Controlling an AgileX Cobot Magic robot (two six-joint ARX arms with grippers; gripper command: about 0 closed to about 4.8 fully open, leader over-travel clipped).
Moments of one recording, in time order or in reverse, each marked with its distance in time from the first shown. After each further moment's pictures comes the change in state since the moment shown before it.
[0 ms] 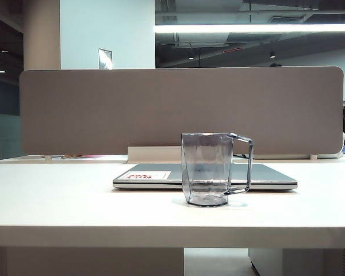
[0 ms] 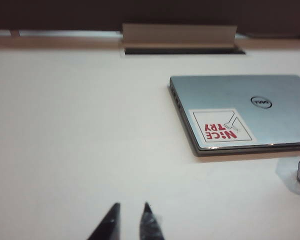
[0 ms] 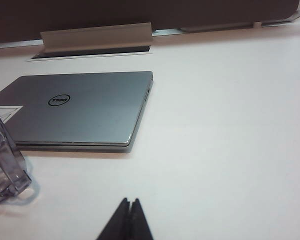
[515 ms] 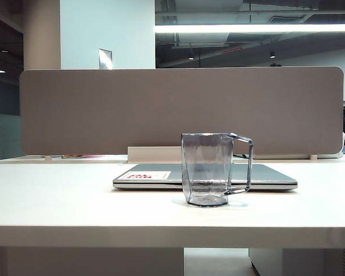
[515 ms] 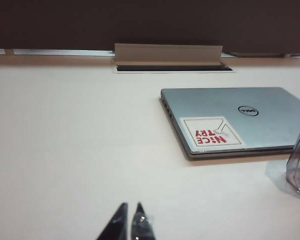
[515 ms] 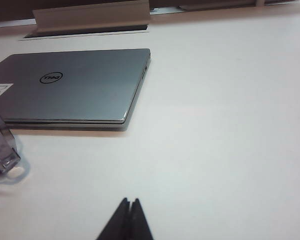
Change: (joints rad) left arm 0.000 -0.223 -0.109 -0.021 0.029 0.016; right arm 0.000 0.000 -0.052 0.002 0.000 -0.005
